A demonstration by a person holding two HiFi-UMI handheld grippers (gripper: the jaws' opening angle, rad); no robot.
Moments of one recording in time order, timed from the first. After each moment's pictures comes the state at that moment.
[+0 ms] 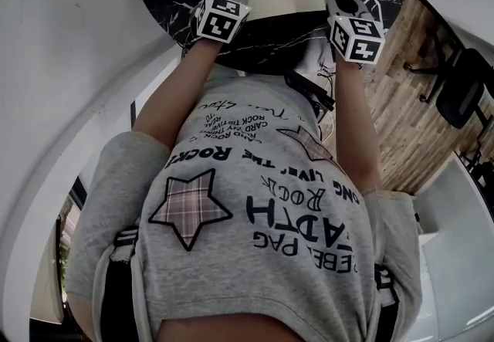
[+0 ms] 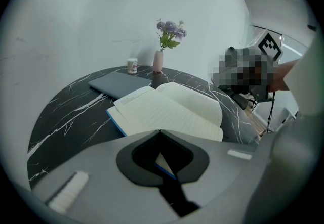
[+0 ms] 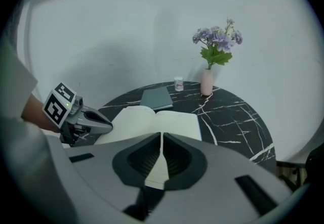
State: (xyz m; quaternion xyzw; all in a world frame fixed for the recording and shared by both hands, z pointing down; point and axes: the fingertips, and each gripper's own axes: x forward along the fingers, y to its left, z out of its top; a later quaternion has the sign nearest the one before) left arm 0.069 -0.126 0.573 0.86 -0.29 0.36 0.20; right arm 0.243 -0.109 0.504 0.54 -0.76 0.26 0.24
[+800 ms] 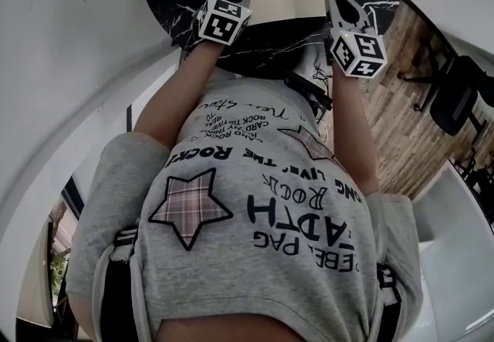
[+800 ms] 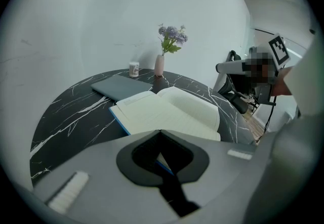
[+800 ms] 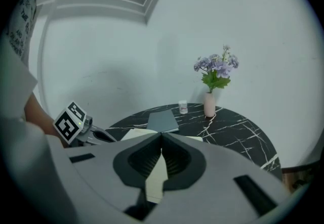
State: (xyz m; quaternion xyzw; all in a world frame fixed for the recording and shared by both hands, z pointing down) left arm 0.070 -0.128 0.560 0.86 -0.31 0.34 0.20; right arm 0.234 -0.110 0.446 0.56 -0.80 0.20 0.13
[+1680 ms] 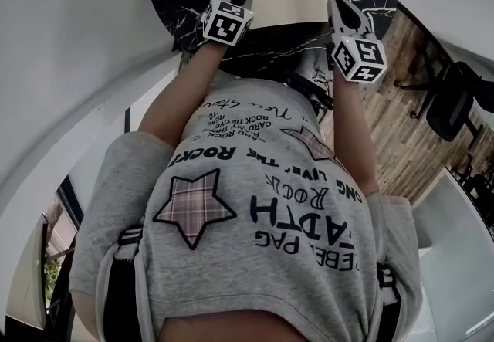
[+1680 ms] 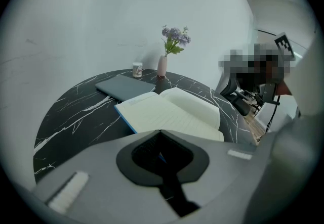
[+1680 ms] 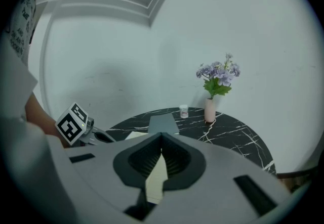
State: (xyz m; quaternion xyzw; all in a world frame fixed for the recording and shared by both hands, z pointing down) left arm 0.063 -0.126 0.554 0.86 -0.32 0.35 0.21; right arm 0.231 -0.106 0.427 0.56 -0.80 0.17 0.13
